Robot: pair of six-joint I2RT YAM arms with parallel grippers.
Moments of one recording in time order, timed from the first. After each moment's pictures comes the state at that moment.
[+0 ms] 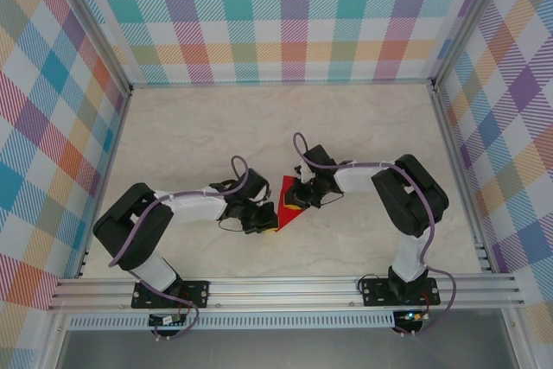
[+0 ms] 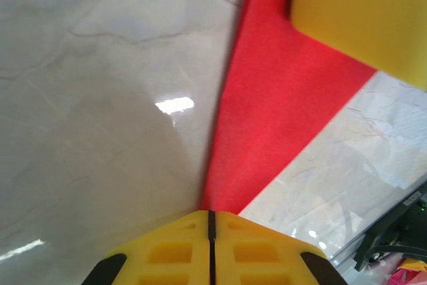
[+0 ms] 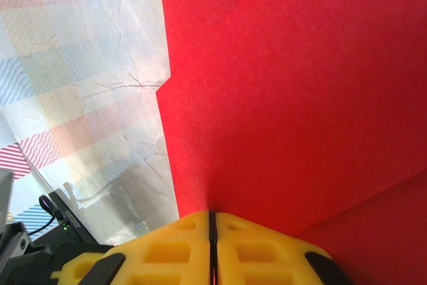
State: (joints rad) left arm -0.75 1.61 0.74 -0.26 0.45 -0.92; right arm 0.62 1.87 0.94 -0.20 -0.64 0.78
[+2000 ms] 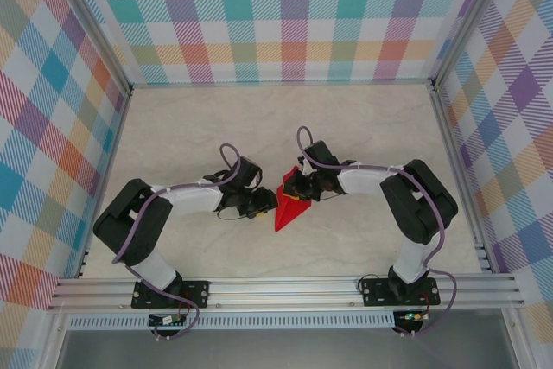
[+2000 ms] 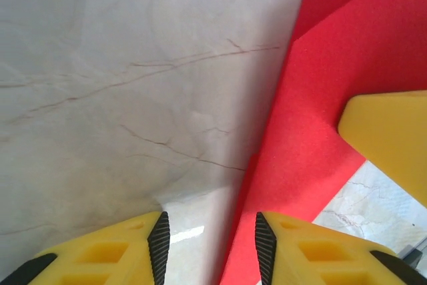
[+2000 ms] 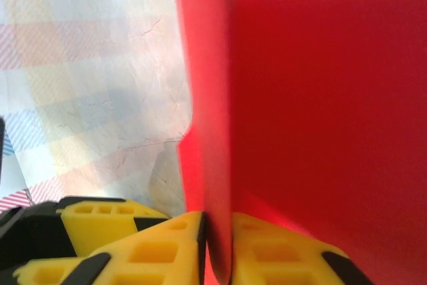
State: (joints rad) left arm -0.63 1.62 0.77 -0.20 0.36 -0.93; right arm 0.63 1.79 0.92 -0.11 -0.51 0.86
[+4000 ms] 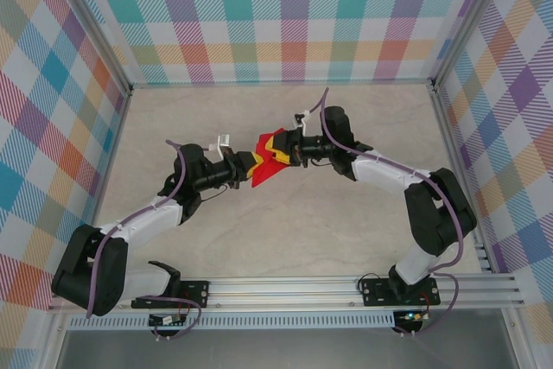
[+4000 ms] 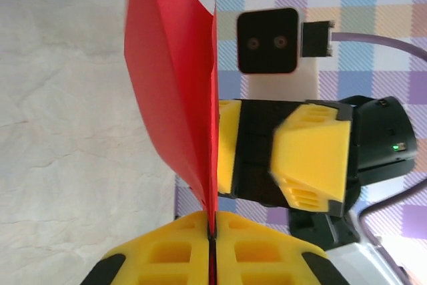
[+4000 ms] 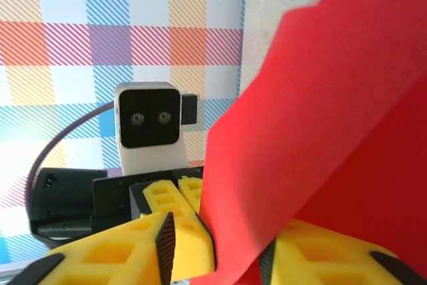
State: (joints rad) left arm -0.39 1.25 0.56 0.47 0.70 -1.36; right arm 0.54 1.65 1.04 0.22 -0.88 1.16
